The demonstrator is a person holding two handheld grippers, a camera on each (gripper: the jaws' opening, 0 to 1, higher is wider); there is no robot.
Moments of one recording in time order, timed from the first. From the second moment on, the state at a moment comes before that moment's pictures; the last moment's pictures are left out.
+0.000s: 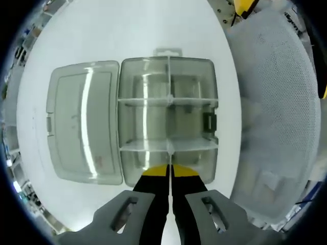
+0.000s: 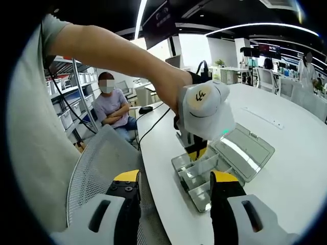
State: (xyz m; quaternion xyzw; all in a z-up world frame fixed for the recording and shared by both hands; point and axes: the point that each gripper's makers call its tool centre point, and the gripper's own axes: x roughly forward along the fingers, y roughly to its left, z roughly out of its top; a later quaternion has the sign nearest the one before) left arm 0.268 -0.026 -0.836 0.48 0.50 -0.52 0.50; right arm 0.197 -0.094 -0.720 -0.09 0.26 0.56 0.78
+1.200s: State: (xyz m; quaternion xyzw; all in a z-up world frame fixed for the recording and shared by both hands) left arm 0.269 -0.027 -0.839 0.48 0.48 -0.52 0.51; right arm 0.202 -0.099 -0.717 -0.09 0.26 0.56 0.78
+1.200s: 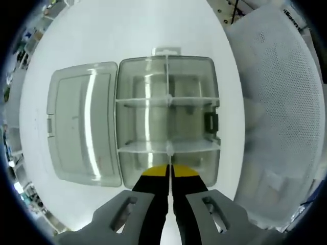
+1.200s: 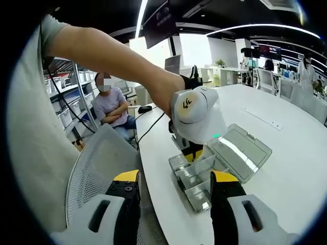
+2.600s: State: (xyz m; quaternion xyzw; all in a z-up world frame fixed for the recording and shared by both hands) left arm 0.253 -0.017 -0.766 0.25 0.38 -0.48 0.75; right arm 0.219 -0.130 -0.745 -0.17 0.28 0.57 0.75
